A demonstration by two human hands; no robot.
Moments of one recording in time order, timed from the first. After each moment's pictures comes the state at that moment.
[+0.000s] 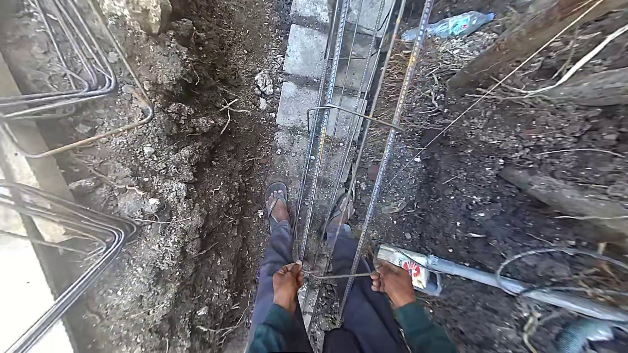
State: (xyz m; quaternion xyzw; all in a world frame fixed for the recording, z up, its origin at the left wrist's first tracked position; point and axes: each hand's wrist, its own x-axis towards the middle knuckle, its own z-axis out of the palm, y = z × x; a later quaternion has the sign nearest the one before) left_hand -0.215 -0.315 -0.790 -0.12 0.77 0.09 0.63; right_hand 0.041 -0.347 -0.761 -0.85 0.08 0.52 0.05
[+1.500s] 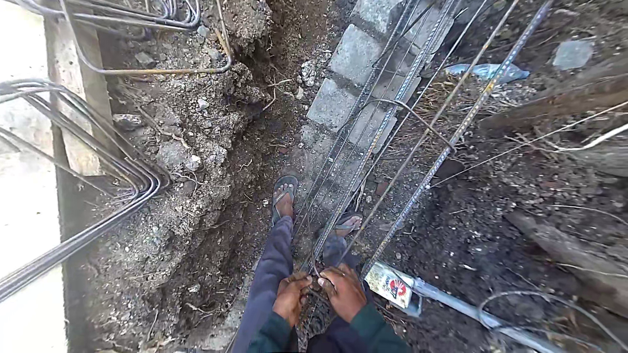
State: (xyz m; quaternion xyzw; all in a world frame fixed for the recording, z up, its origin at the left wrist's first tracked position) left_hand -0.249 -0.352 -0.776 -0.25 0.66 0.10 0.70; right_hand -0.079 -0.315 -0.752 -0.57 -0.52 0.58 -0.24
